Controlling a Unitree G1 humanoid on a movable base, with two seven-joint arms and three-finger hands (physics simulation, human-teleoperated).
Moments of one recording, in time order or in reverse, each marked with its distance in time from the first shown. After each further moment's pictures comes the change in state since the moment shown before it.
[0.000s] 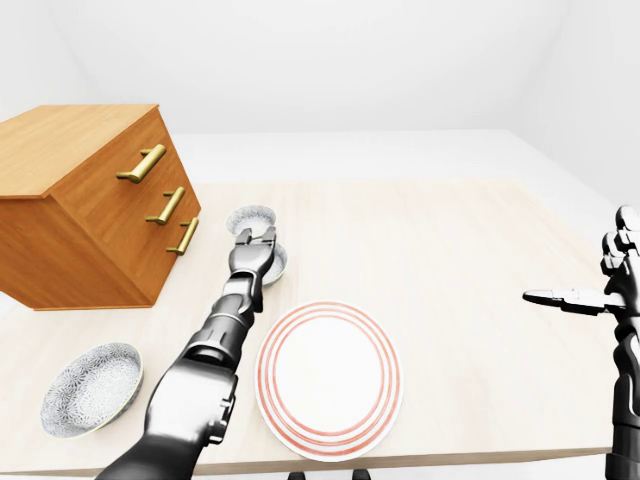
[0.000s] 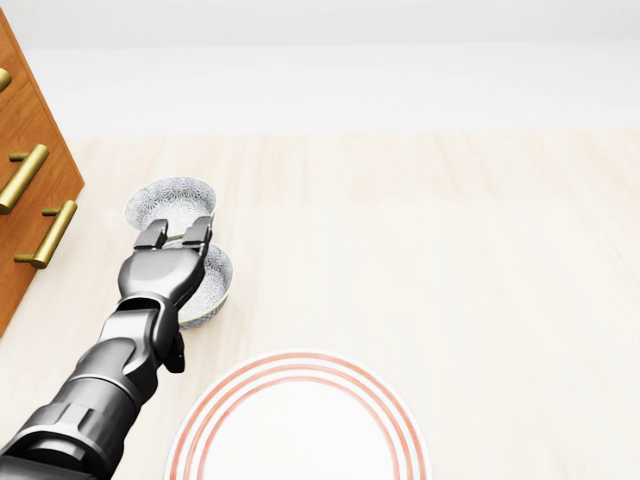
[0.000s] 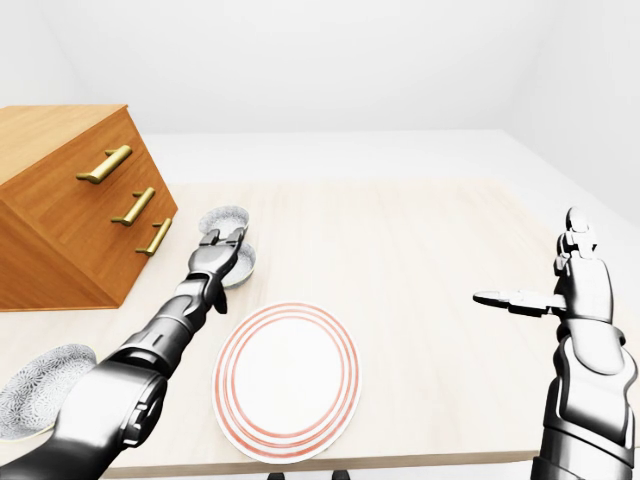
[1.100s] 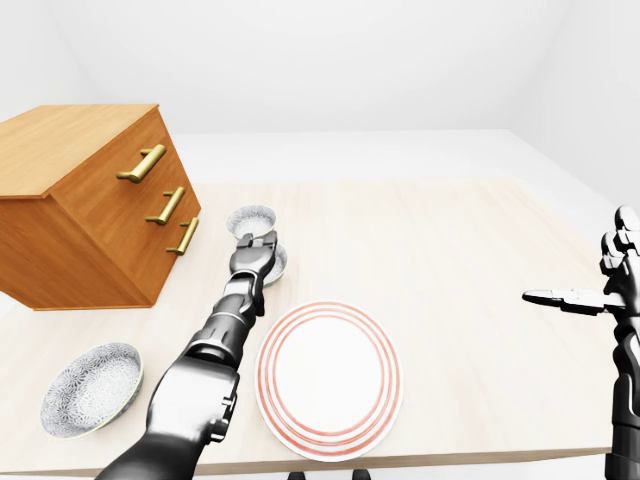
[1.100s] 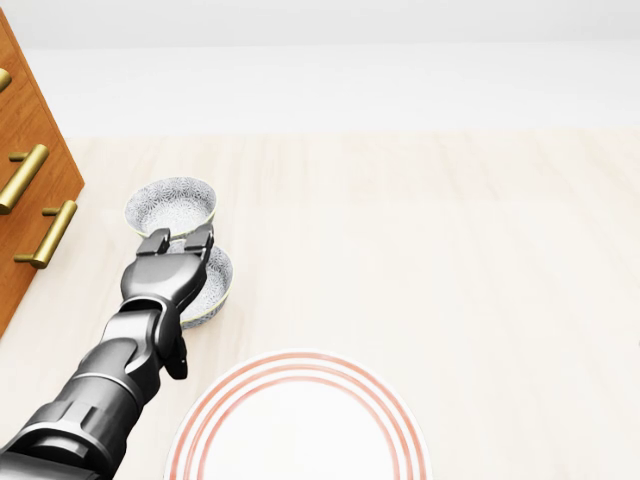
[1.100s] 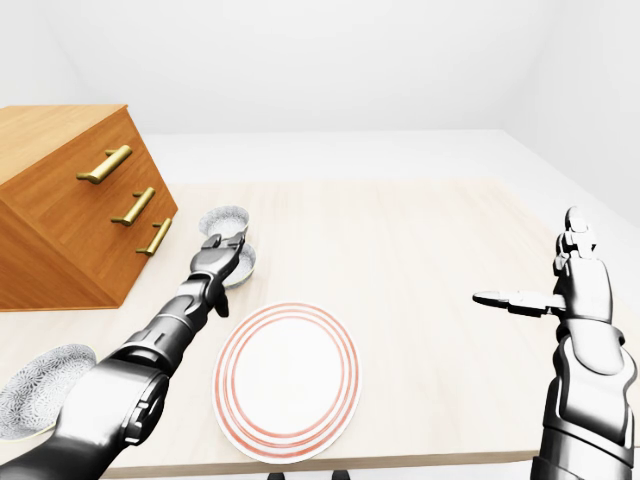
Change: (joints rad) left arm -0.012 -0.007 0.003 0.031 -0.022 0.001 -0.033; right arm -0.001 0.001 0.000 0.001 0.002 -0.001 0.003
